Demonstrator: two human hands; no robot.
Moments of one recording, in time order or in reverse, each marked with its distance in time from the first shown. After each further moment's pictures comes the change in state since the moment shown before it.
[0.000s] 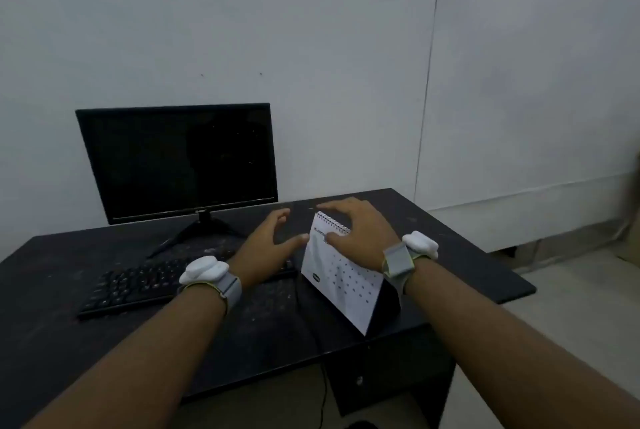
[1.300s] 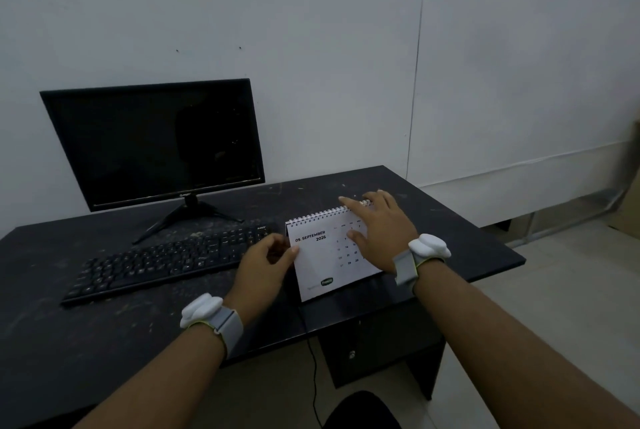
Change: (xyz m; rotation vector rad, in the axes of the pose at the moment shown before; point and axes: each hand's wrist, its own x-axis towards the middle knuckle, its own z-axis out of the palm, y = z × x) left_hand -0.045 -0.030 0.056 -0.199 0.125 -0.037; right_hand -0.022 0.086 0.010 -0.442 0.016 0.046
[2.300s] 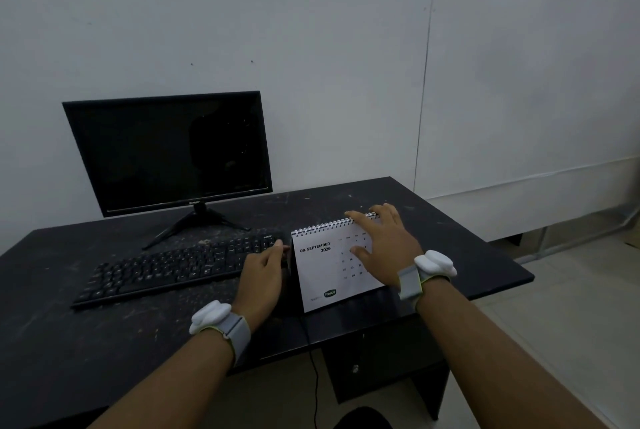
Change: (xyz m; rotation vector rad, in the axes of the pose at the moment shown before) left_hand 0.003 0.003 0.002 0.014 0.142 -0.133; right_hand -0.002 0.000 0.004 0.088 -0.049 0.055
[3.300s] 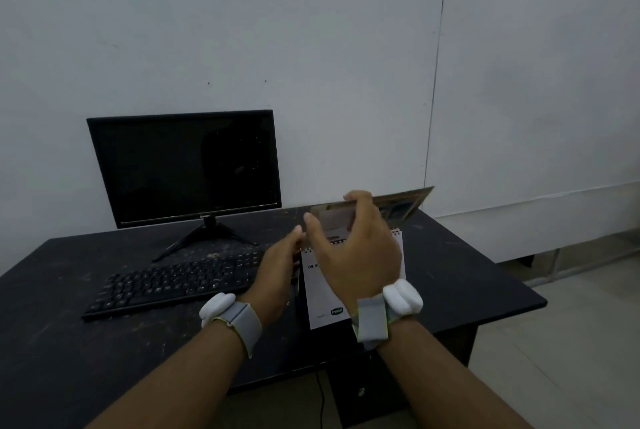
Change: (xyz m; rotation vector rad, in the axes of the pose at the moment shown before) left_hand 0.006 0.061 0.003 -0.411 -0.161 -0.068; right_hand -0.028 -0.127 -0.042 0.404 0.674 0.074
